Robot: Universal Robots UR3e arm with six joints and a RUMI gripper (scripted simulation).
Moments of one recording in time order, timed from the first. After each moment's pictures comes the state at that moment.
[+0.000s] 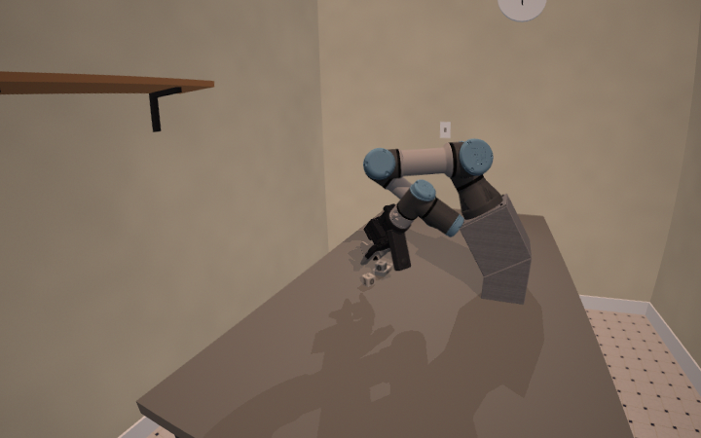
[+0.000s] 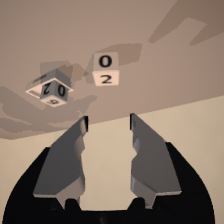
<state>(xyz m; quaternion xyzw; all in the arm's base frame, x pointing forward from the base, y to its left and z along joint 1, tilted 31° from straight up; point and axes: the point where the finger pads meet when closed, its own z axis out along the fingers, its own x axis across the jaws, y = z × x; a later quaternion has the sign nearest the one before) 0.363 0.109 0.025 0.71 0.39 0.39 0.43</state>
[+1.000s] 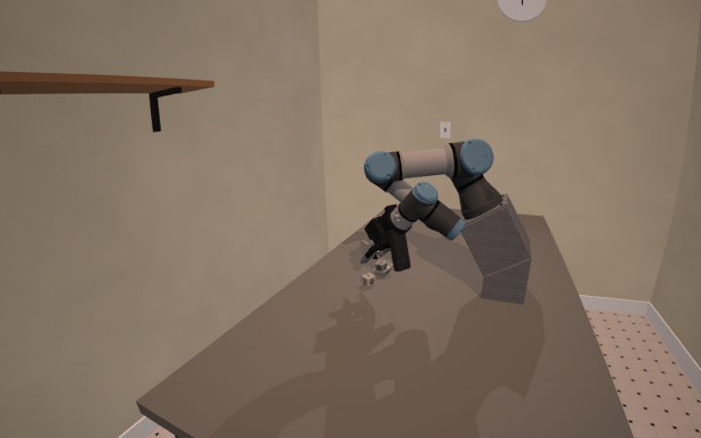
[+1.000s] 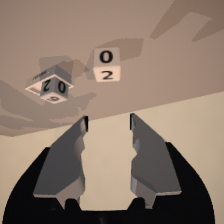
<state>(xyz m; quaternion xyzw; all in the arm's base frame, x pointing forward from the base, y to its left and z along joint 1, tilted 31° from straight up) 0.364 0.106 0.027 0.71 0.37 0.40 0.44</state>
